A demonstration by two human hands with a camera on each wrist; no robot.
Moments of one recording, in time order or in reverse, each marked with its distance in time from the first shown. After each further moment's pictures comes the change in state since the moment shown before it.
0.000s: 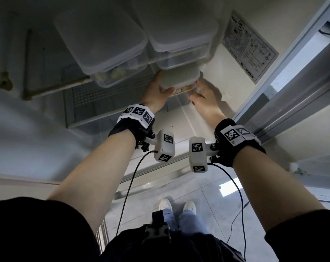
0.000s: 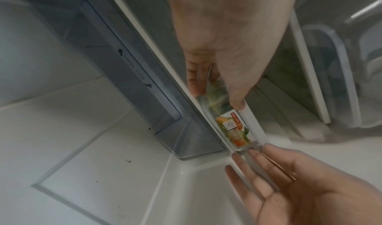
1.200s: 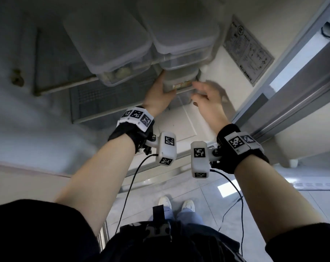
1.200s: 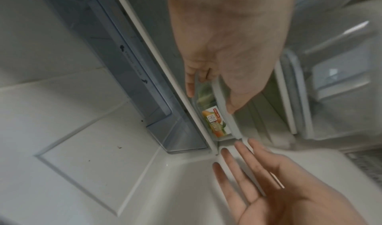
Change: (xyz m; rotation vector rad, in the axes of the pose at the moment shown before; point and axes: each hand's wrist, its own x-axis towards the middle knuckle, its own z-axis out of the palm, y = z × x) left_hand -0.018 0.015 -0.004 0.067 -0.009 0.008; right_hand -0.031 -0.022 -0.003 0.066 0.040 -0.011
